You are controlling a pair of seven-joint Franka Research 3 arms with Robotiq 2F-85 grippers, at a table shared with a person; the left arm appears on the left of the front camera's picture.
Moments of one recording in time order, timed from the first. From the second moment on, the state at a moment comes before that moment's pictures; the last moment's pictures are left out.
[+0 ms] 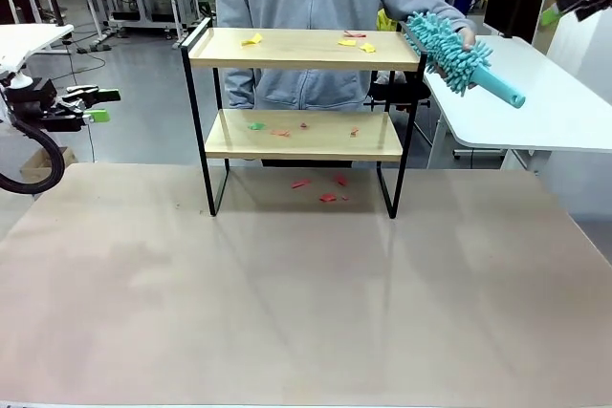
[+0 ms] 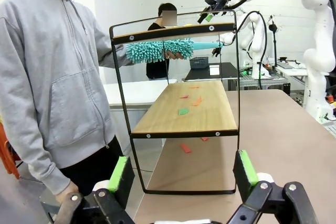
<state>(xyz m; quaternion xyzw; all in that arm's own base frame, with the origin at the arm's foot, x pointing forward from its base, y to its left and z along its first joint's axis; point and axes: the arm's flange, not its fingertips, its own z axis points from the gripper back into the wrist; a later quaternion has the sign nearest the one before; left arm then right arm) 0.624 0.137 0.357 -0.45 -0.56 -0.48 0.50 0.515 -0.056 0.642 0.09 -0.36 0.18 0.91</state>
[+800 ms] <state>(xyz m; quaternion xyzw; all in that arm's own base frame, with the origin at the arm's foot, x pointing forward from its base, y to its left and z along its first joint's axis) 0.624 0.137 0.357 -0.45 -0.56 -0.48 0.50 0.491 0.021 0.575 0.08 -0.33 0.17 0.93</state>
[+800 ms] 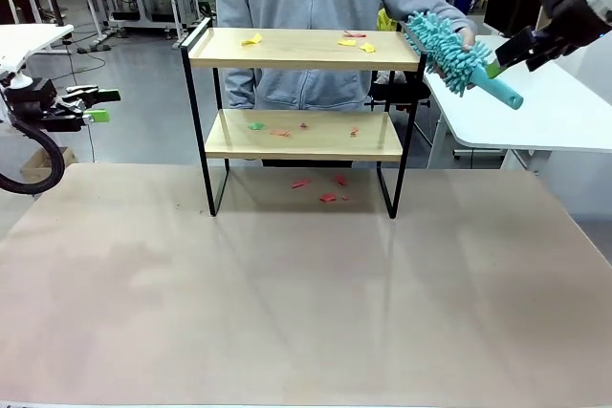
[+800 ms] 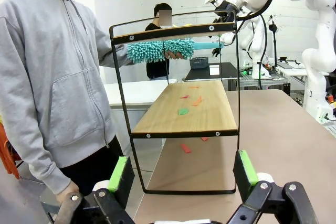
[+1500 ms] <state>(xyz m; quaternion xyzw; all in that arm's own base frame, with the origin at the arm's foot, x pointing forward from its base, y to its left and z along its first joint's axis) 0.624 0.137 0.357 -0.45 -0.56 -0.48 0.50 0.500 0.033 0.553 0.08 -0.31 0.17 0.93</state>
